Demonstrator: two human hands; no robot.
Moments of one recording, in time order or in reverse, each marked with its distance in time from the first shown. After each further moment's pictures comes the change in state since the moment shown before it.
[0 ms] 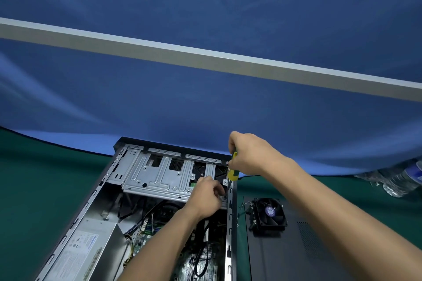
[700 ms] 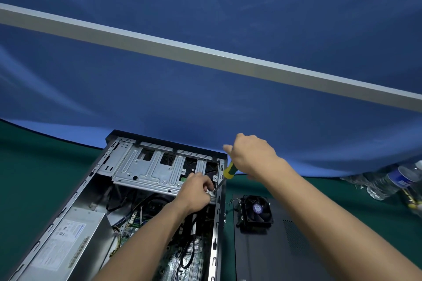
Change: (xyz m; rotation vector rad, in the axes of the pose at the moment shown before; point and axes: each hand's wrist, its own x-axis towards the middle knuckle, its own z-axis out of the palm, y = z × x) left_hand -0.001 -0.003 0.005 -0.024 0.012 -0.016; right_hand -0.013 0.007 0.002 -0.006 0.010 0.132
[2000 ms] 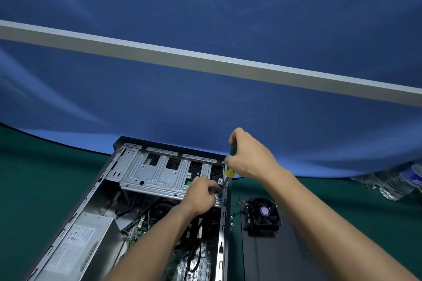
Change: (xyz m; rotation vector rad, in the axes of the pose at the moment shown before) left_hand 0.001 0.002 -0.002 0.022 -0.006 0.009; right_hand 0.001 0.006 0.009 0.241 0.113 -0.116
